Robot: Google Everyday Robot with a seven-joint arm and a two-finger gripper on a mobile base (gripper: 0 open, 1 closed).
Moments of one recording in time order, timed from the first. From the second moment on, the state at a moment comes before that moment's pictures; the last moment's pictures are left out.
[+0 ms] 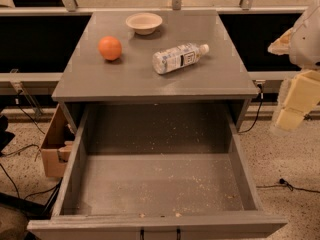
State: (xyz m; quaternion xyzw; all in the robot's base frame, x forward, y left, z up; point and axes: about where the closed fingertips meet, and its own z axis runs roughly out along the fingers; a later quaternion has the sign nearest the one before) arm 0.438 -0.217 0.977 -0.60 0.78 -0.03 0.16
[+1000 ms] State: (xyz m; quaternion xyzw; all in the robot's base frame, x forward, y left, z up) arm 0.383 -0.204 0.947 -0.59 0.78 -0.06 0.21
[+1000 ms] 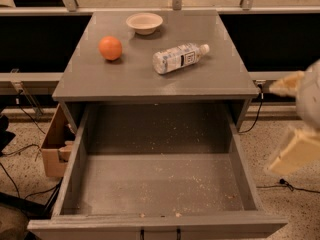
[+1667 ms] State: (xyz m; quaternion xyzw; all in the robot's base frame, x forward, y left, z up) arm 0.299 -0.195 0.864 -0.59 0.76 -0.11 0.23
